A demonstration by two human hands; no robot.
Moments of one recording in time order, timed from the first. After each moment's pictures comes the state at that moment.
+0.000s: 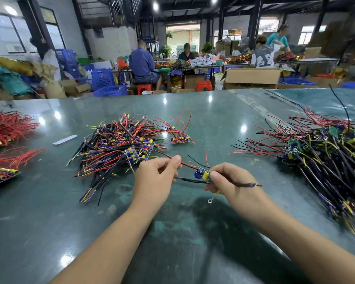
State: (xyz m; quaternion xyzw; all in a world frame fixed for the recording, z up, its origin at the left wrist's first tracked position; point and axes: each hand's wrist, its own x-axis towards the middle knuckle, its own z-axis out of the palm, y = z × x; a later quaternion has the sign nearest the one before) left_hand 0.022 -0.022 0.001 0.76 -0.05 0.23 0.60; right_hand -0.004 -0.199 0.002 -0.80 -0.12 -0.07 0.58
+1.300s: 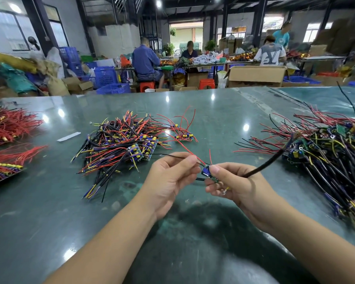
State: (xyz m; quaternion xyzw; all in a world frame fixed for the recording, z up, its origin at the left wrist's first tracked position) left_hand 0.006 -0.033 0.014 0.53 -0.06 -0.03 0.84; right_hand -0.013 -0.194 0.013 -0.61 -0.10 0.05 0.78
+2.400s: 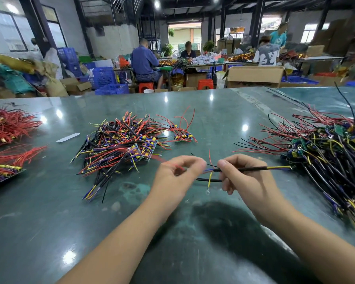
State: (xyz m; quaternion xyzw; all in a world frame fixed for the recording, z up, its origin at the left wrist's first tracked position) left_hand -0.002 -0.040 0.013 0.74 -0.10 0.09 0.66; right_hand -0.007 -0.196 0.013 -0.70 -0.10 -0.13 0.69
